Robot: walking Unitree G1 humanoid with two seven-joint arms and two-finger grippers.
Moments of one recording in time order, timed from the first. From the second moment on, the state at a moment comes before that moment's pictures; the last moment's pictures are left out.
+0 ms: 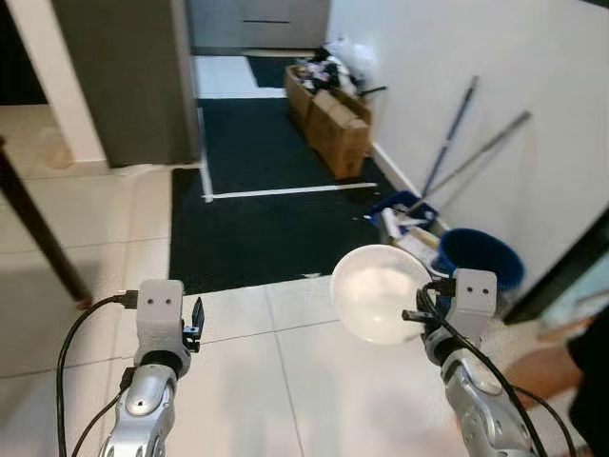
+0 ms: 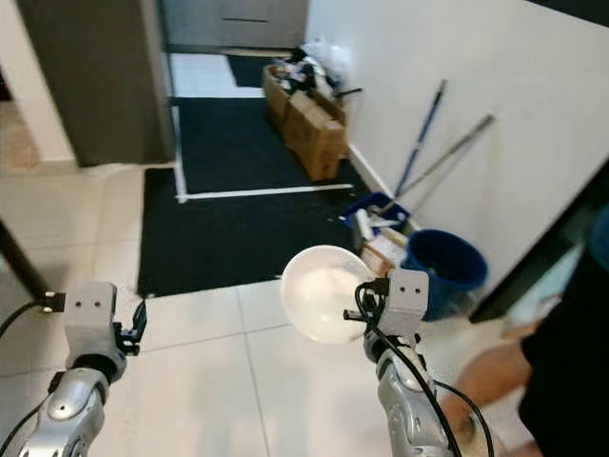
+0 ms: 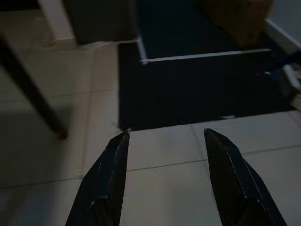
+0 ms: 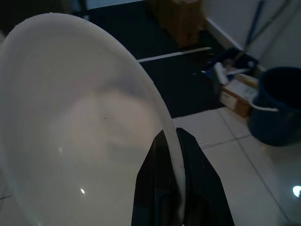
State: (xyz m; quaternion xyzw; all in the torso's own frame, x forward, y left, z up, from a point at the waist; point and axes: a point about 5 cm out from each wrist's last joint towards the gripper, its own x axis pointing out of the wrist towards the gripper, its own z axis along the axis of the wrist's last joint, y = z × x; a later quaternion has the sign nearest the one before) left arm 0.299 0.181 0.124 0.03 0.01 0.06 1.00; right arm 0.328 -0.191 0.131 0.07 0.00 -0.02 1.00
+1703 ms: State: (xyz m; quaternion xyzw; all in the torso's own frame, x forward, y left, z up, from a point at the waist) left arm 0.301 0.174 0.126 0.04 0.01 0.05 1.00; right arm 0.327 -0.202 0.125 0.08 0.00 -0.08 0.99
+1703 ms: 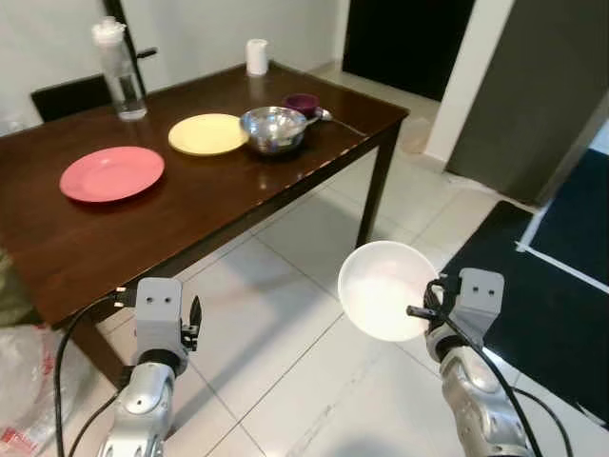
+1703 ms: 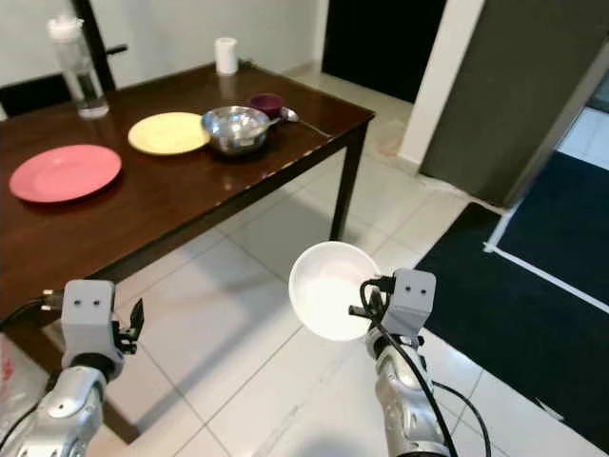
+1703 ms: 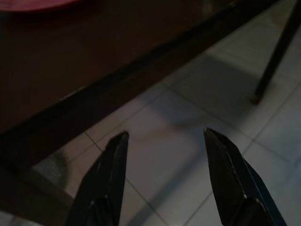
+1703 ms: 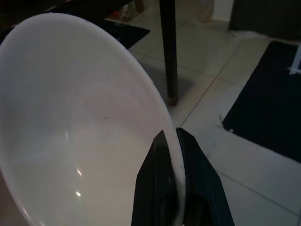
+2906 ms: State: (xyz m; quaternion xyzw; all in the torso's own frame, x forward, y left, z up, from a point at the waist) left arm 0.304 0.176 0.131 0.07 0.00 0.04 1.00; right arm 0.330 -0.193 0.129 0.10 -0.01 -0.06 0.99
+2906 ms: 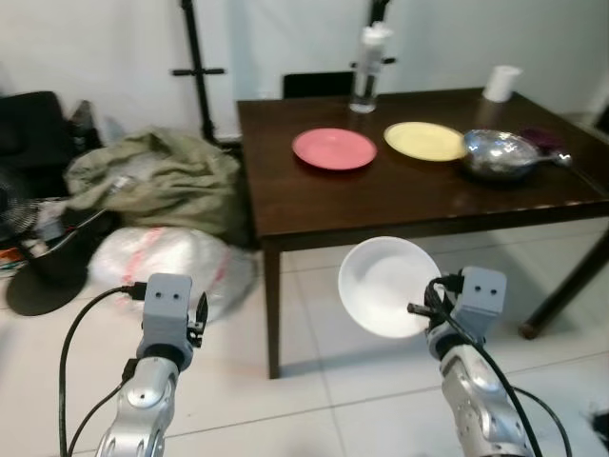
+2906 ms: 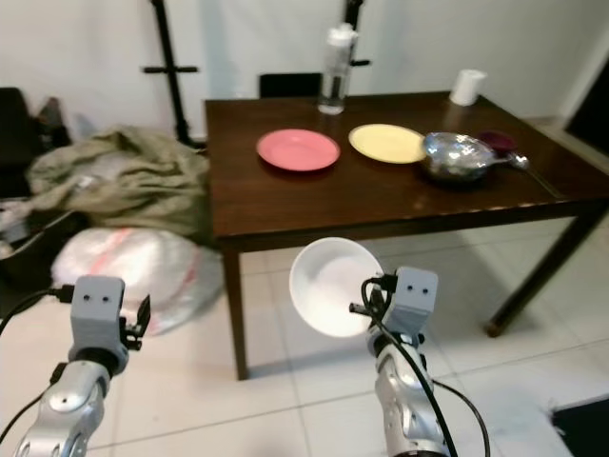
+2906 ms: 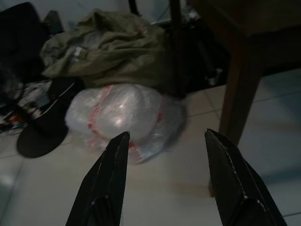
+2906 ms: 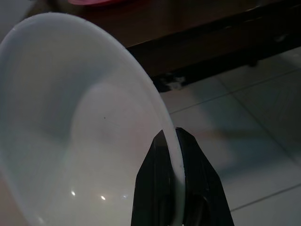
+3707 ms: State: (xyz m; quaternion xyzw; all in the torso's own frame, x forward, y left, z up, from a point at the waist) left arm 0.309 0.152 0.135 0.09 -0.03 0.00 1.00; right arm 0.326 -0.186 0.181 0.21 -0.14 0.00 0.97
